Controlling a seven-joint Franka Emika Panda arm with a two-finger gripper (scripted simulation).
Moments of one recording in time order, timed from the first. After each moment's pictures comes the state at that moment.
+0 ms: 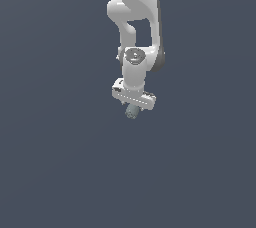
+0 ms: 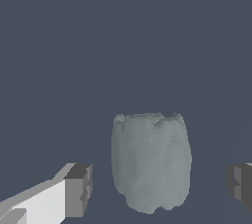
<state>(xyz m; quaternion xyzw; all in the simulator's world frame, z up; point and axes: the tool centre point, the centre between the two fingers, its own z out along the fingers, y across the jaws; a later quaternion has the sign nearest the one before) -0.076 0.023 0.081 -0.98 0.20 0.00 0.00</state>
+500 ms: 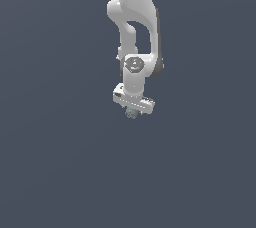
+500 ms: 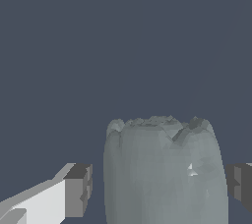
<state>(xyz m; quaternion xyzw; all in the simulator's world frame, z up) -0.077 0.023 0.046 -0.98 0.20 0.00 0.00</state>
